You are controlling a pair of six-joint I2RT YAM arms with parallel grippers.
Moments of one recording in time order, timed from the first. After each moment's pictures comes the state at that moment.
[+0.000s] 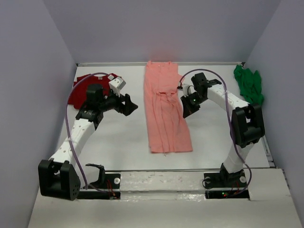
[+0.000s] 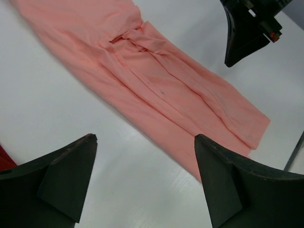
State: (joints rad) left arm -0.16 1.09 0.80 -0.12 0.70 0.01; right arm 0.30 1.82 1.40 -0.89 -0.51 -0.25
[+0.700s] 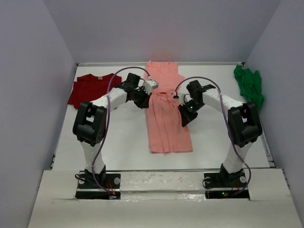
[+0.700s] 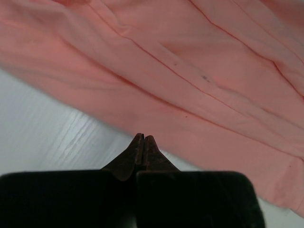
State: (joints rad) left arm -0.39 1.87 1.35 -0.43 0.49 0.33; right arm 0.36 1.84 1.33 -0.92 -0.53 -0.28
